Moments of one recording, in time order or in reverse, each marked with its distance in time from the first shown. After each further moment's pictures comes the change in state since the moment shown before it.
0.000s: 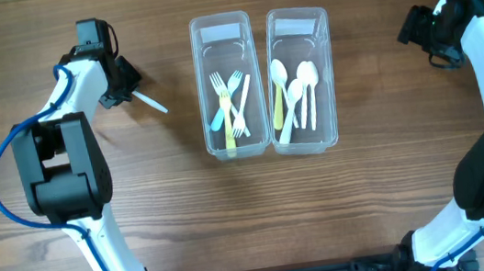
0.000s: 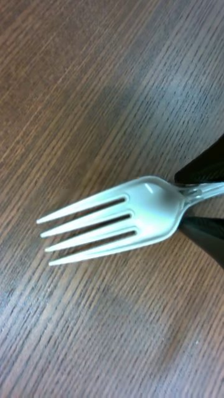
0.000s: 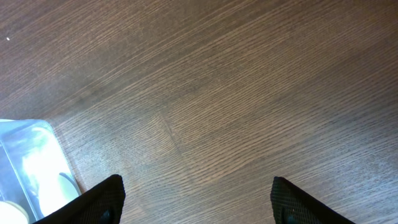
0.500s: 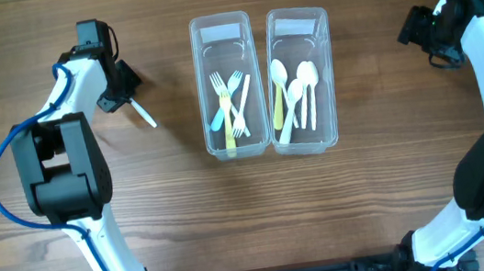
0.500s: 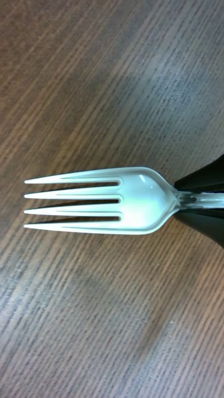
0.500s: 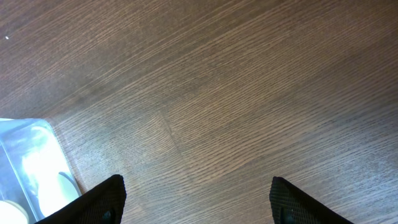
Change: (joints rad) left arm 0.000 0.000 0.012 -0.079 -0.003 0.010; right arm 0.000 0.000 0.000 -0.003 0.000 0.000
